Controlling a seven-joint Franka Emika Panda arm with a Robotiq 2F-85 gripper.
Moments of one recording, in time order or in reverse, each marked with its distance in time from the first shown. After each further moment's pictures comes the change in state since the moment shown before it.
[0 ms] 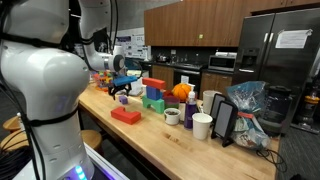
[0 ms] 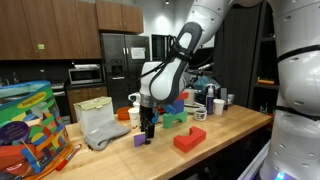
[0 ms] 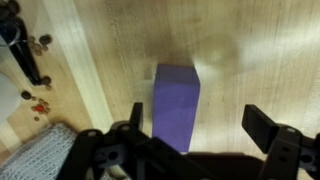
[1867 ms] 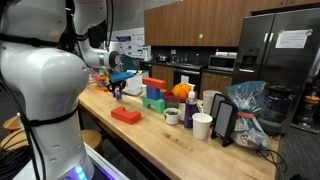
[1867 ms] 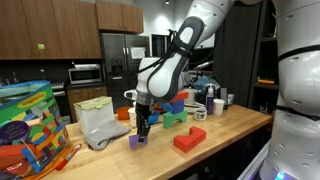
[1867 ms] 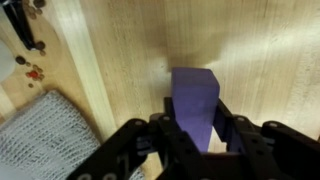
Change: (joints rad) arm -0.022 -0.033 0.069 0.001 0.025 0.001 -0.018
